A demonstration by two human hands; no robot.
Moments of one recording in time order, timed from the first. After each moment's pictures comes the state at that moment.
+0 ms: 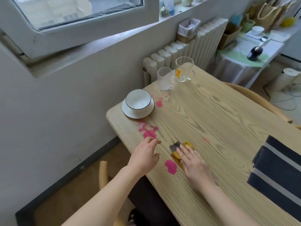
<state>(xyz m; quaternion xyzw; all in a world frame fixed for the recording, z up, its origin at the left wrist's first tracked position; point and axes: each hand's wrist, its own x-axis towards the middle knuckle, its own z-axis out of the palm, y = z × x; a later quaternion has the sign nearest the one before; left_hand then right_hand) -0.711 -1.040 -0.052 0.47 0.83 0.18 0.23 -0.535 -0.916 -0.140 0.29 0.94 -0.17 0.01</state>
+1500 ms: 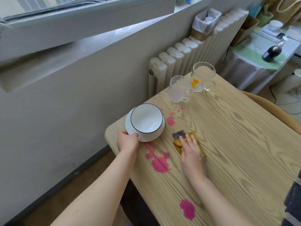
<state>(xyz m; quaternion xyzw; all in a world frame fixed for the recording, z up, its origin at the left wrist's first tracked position) -0.876 -0.960 -0.095 -0.16 0.80 0.49 0.31 -0.688 -0.863 -0.132 0.43 0.88 -0.21 -0.05</state>
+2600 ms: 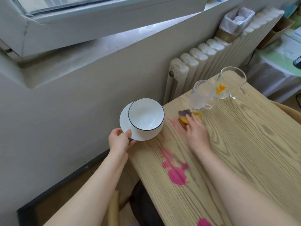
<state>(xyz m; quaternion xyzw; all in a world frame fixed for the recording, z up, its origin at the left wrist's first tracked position) -0.933 -1.004 -0.080 -0.20 0.71 0.61 0.28 -0.800 -0.808 -0.126 0.40 0.88 -0.27 -0.06</state>
